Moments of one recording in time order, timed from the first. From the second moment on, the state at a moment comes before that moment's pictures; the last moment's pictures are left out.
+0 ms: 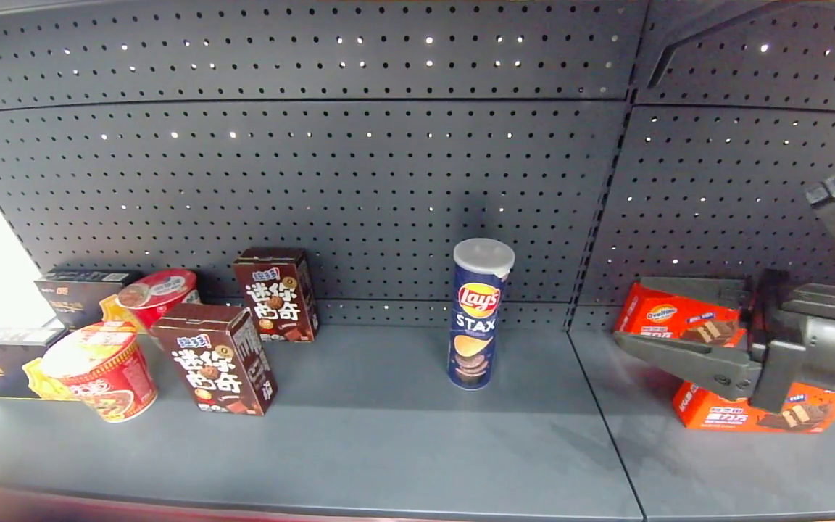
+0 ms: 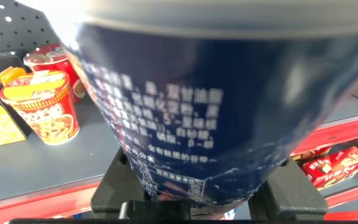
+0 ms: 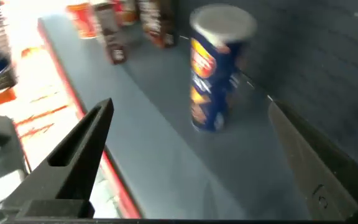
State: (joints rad) left arm -0.06 0.29 -0.23 -0.10 -0.26 -0.03; right arm 0.41 1.29 -0.70 -0.45 0.50 -0.11
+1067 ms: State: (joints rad) left arm -0.05 0.29 -0.22 -0.10 -0.26 -0.03; right arm 0.35 1.85 -0.93 -0.63 0.83 -0.20
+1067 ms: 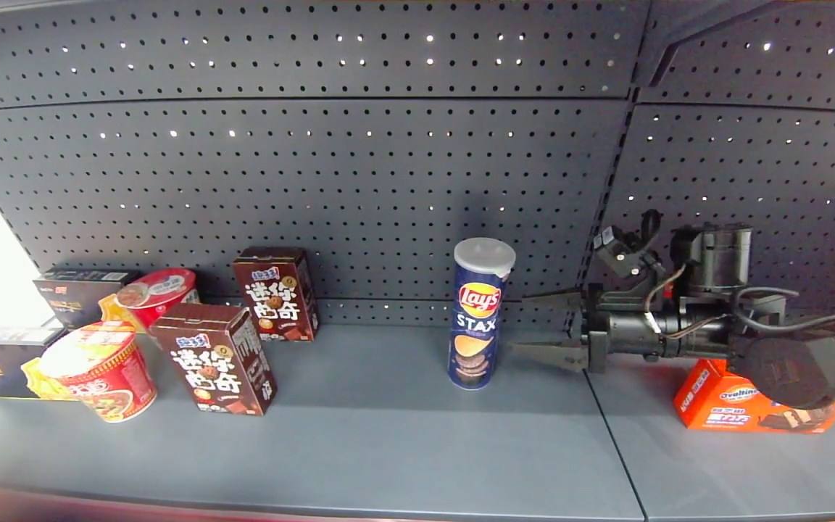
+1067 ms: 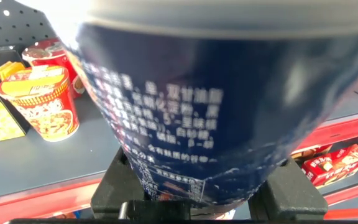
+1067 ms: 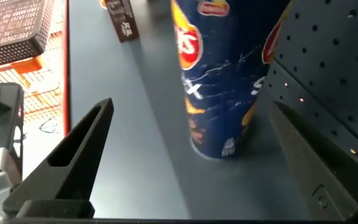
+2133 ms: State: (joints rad) left arm -0.05 0.28 -0.22 -0.10 -0.26 -0.03; right arm 0.42 2.14 -1.18 -0.63 0.83 -0.19
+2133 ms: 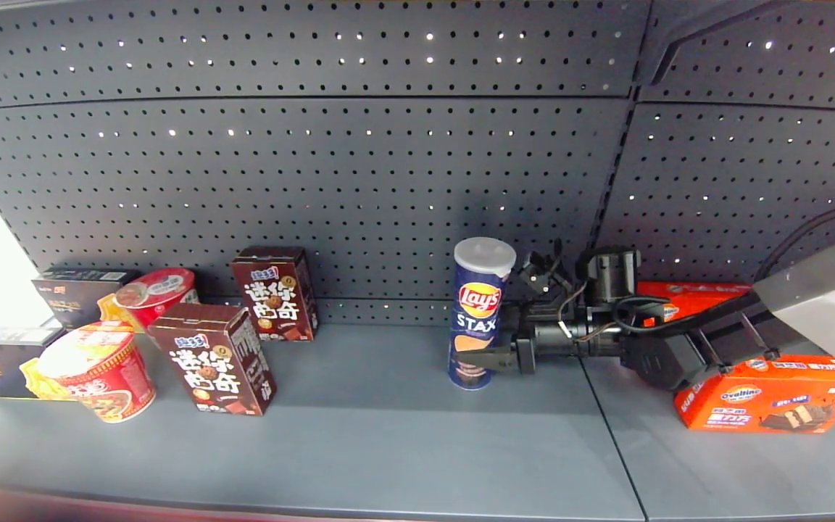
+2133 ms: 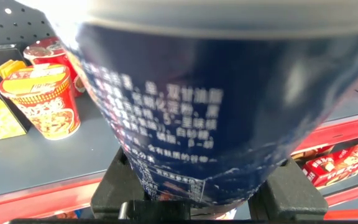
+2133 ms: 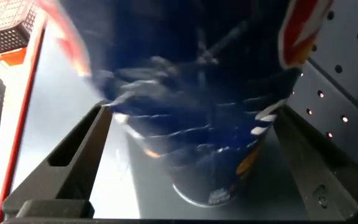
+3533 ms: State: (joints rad) left arm -0.06 0.24 -0.21 -0.02 -0.27 -0.03; right arm 0.59 1.76 -0.84 -0.69 0.60 -0.14
